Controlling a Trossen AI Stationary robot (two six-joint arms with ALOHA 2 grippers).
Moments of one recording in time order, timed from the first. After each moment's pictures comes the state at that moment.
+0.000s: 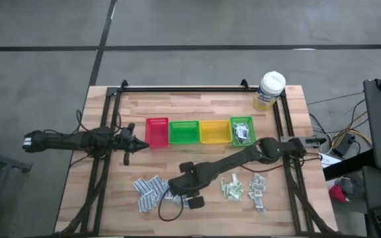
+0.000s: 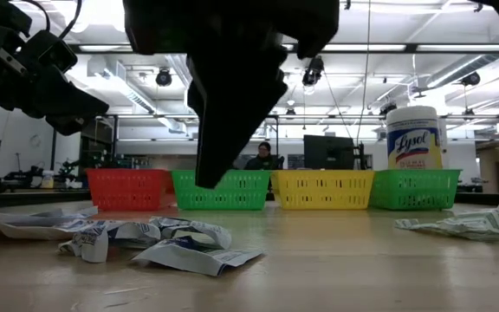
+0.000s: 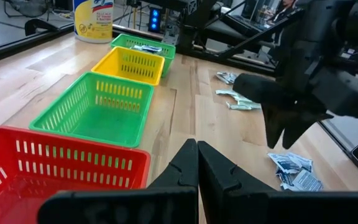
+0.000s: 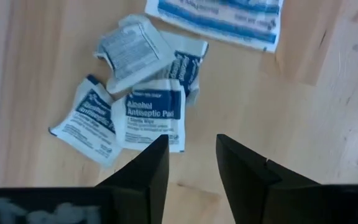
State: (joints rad) left arm 0.00 0.23 0.04 -0.08 0.00 -0.24; right arm 0.33 2.39 2.08 -0.99 0.02 0.11
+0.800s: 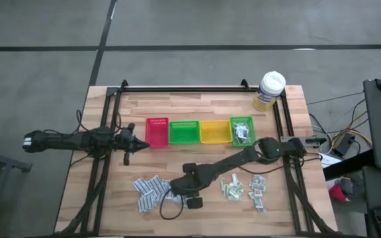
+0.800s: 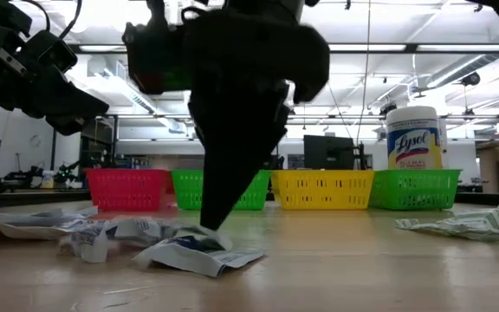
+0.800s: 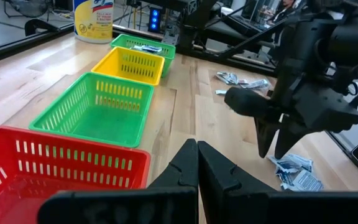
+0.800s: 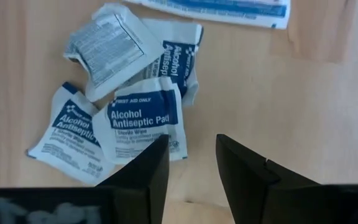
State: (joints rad) left arm 0.00 0.23 0.04 -0.08 0.00 -0.24; right arm 0.33 2.39 1.98 -0.89 0.02 0.23
